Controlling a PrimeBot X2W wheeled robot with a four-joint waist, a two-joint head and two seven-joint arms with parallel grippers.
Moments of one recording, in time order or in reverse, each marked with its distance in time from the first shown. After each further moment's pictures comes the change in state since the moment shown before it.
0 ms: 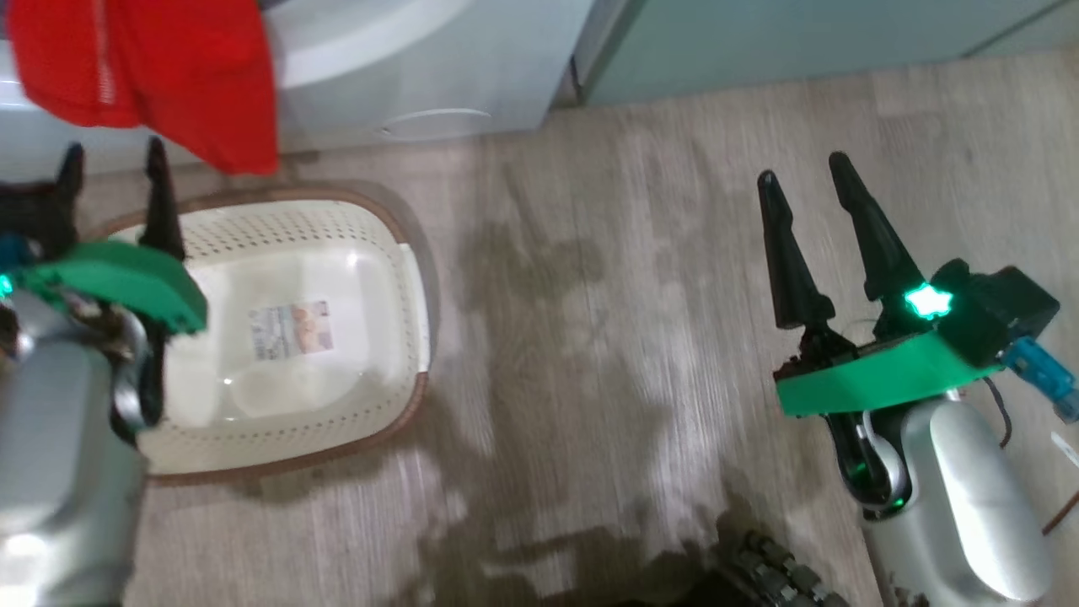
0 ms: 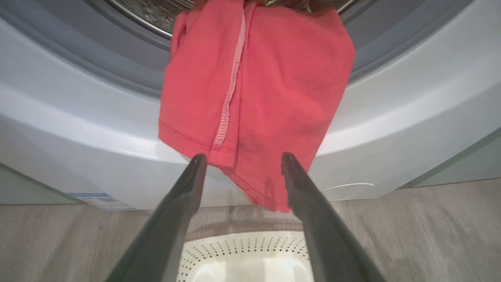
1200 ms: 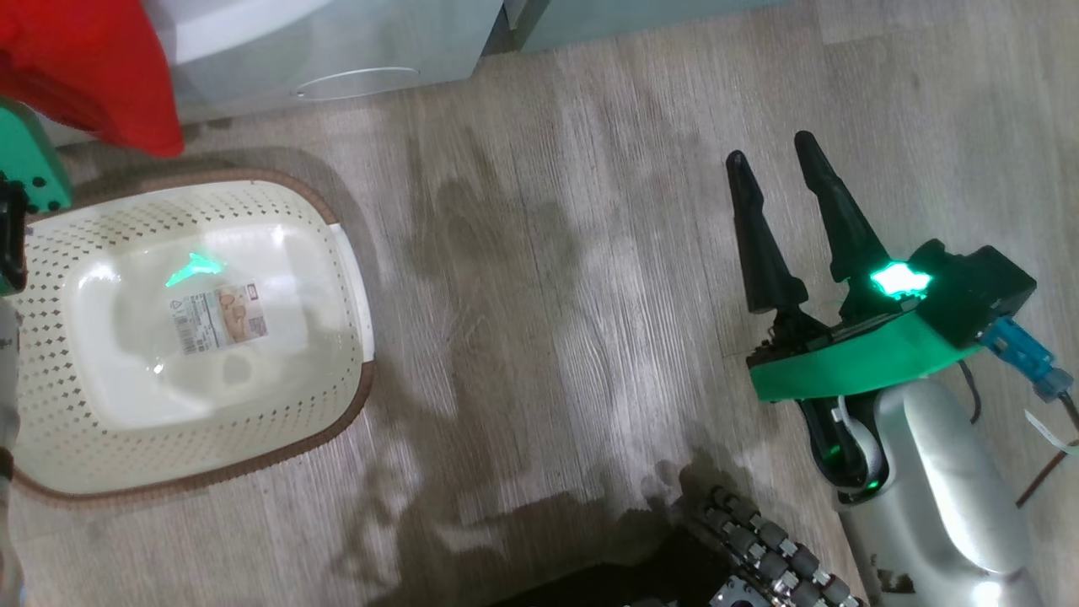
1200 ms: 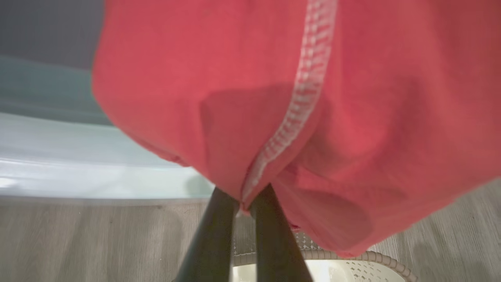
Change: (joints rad) left arm -0.436 0.101 -0.035 0.514 0.011 -0.065 0.110; right arm -0.061 0.000 0.070 0.046 0.079 0.000 -0.039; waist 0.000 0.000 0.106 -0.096
